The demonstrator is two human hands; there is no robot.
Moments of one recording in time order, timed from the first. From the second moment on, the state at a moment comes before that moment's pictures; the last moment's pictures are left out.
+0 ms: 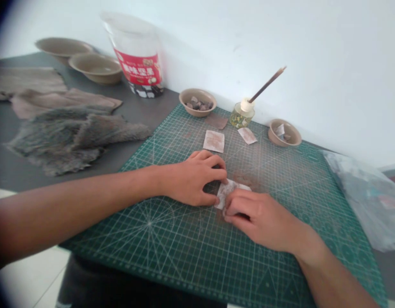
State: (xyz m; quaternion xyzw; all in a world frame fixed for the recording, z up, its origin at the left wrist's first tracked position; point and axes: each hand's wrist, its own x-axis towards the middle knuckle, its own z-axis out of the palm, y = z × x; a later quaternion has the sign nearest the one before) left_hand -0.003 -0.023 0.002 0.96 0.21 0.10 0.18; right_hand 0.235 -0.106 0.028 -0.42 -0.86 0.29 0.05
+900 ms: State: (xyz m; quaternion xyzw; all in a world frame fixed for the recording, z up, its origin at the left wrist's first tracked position) left_hand 0.005 -0.006 0.001 0.95 0.19 0.18 0.19; right_hand 0.271 -0.068 -0.007 -0.39 -0.44 0.56 0.58
